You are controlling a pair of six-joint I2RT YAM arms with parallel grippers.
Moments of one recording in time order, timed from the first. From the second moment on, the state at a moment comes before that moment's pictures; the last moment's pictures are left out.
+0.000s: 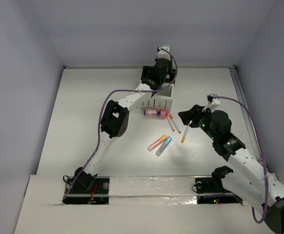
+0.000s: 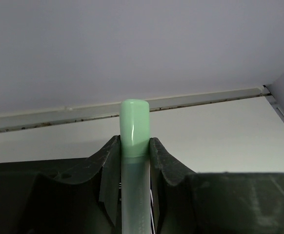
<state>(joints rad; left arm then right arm) -0.67 2.52 2.30 0.14 -0.32 -0.29 0.45 0.78 0.56 0.02 -0.04 0.55</state>
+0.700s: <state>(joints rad) -0.66 2.54 2.21 0.30 -0.33 -0.18 0.45 0.78 0.56 0.03 -0.05 0.55</state>
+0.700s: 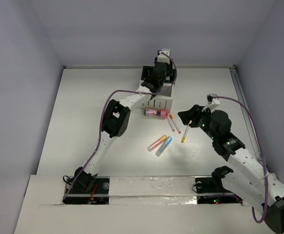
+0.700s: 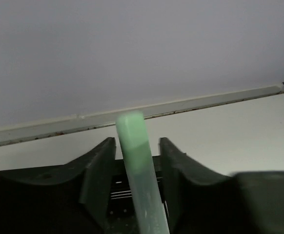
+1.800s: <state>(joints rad) -0.93 1.44 0.77 0.33 -0.31 -0.38 0.45 0.79 0.56 0.03 -0.05 0.55</state>
